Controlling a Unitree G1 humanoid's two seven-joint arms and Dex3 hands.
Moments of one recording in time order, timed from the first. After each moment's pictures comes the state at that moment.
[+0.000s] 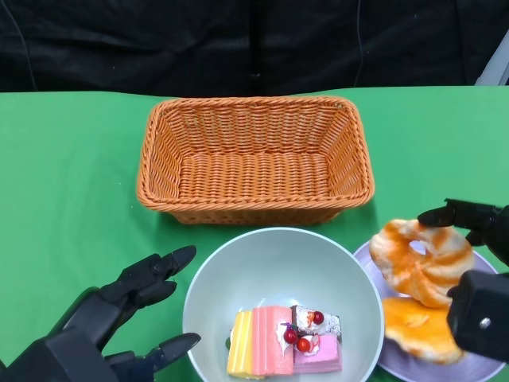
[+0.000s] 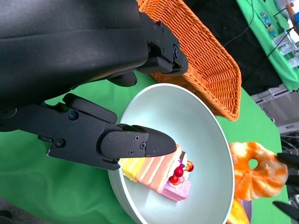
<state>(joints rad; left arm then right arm) 0.34 0.31 -0.05 -0.54 0.08 0.18 -0.29 0.02 -0.47 0.06 -0.41 -0.58 0.22 0.41</state>
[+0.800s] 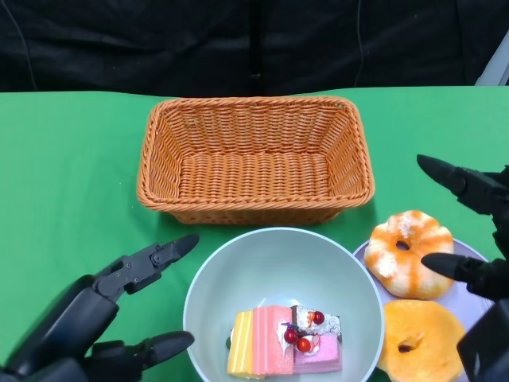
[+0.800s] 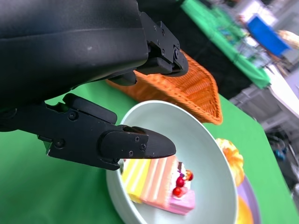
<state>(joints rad) 0.31 0.39 0.01 -0.41 0.17 -0.19 -0.29 0.16 -0.35 0.01 -0.54 -0.52 0.02 0.12</state>
